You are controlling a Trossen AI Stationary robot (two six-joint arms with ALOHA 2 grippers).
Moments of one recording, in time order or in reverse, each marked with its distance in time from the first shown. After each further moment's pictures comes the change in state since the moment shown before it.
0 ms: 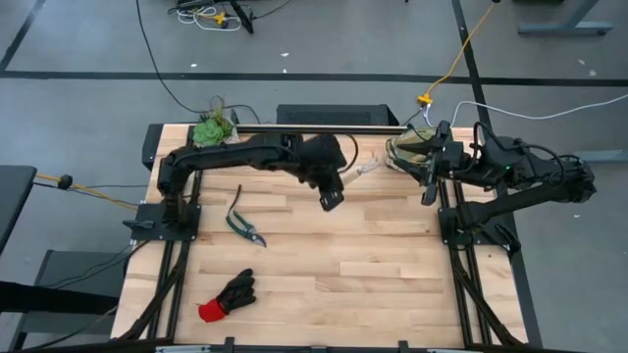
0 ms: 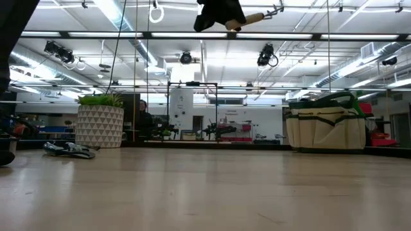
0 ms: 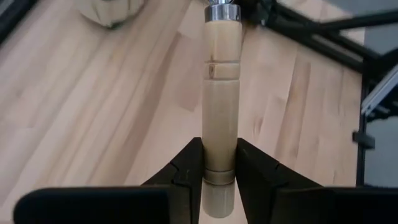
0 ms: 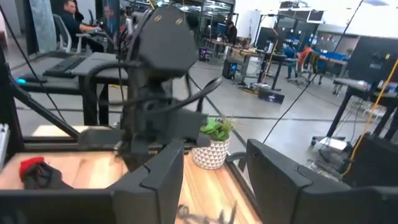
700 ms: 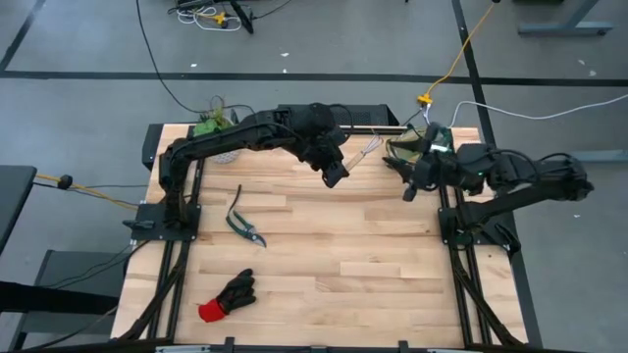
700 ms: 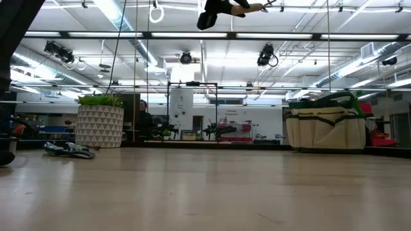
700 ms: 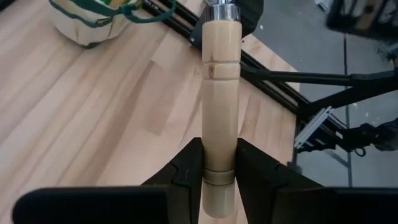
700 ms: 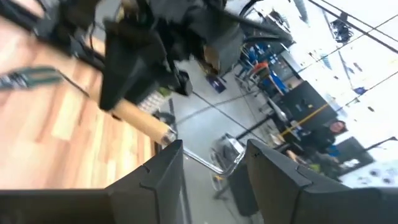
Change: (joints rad) left arm 0.116 0.000 0.084 0.046 0.228 -0.115; right arm 0.000 0.099 0.000 -0.045 0.190 -0.566
